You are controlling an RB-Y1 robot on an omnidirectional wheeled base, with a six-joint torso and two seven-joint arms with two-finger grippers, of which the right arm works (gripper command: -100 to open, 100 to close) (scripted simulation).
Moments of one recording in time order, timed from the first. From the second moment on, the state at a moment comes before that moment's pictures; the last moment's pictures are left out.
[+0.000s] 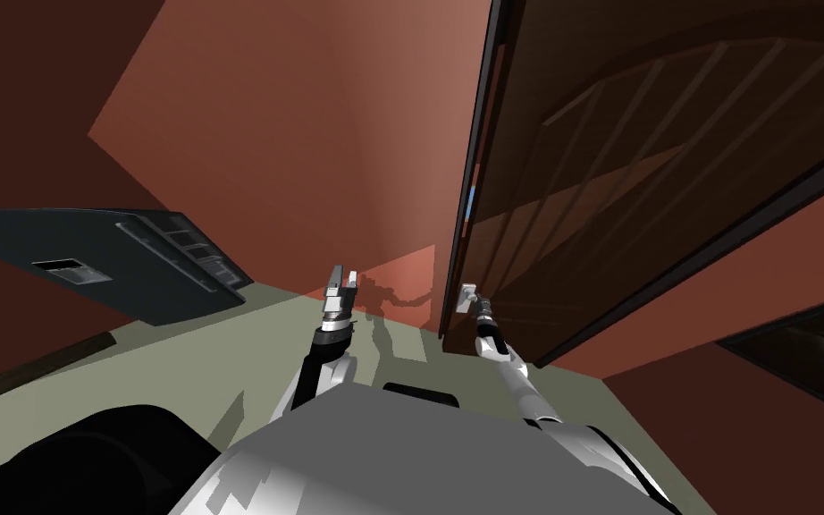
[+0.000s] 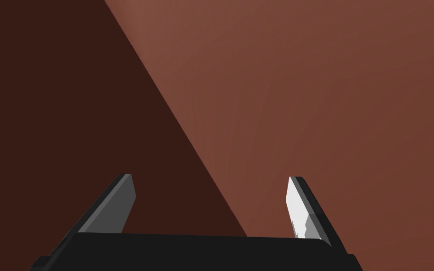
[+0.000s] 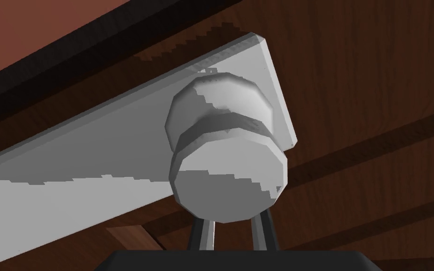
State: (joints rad) arm -0.36 -0.23 0.00 -0.76 -0.28 -0.58 -0.32
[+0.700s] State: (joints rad) arm -0.35 -0.21 -0.01 -0.77 -0.34 -0.56 -0.39
